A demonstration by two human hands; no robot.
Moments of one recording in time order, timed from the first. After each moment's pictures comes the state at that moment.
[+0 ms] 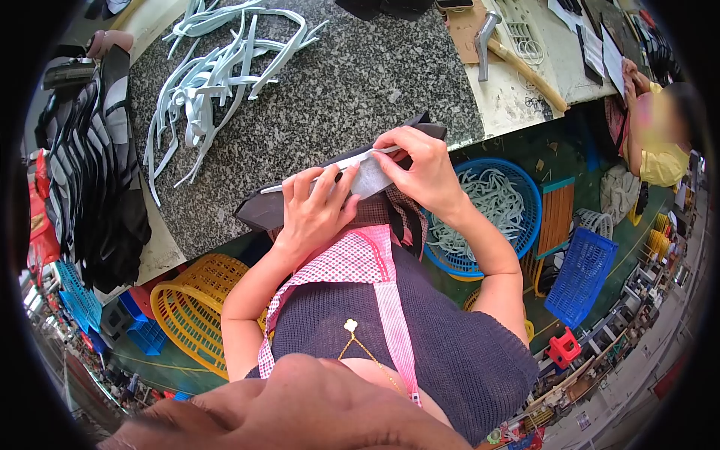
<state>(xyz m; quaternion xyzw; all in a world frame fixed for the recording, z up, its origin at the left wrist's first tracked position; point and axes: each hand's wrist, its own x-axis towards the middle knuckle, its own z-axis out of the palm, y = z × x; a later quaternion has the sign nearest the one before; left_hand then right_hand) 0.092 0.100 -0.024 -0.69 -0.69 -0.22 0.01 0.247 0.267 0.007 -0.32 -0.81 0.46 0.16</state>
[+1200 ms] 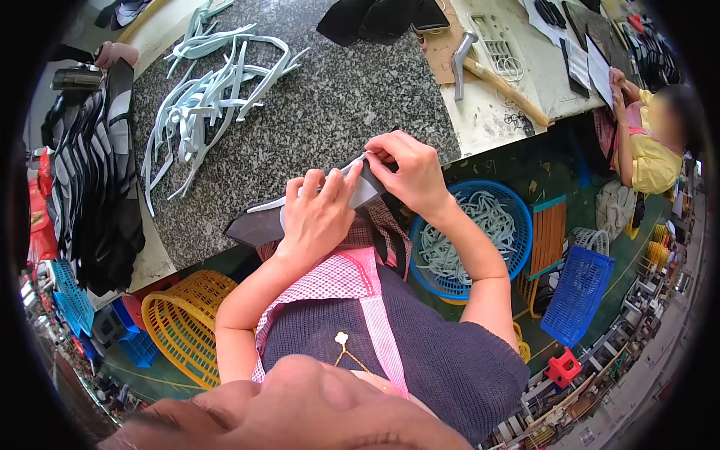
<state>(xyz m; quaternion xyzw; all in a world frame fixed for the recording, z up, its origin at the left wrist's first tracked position) 0.120 0.141 -0.008 -0.68 -0.72 -0.15 0.02 0.256 0.293 -0.009 -0.30 -0.84 0.39 0.24</state>
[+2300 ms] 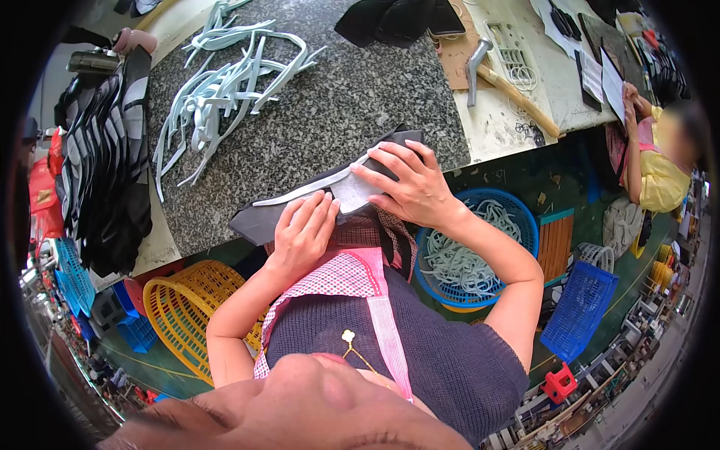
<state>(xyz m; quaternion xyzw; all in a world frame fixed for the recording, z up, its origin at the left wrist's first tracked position) 0.102 0.088 -0.010 -0.74 -0.65 -0.15 0.06 0.282 0.290 -0.015 -0.08 -0.98 0.09 0.13</state>
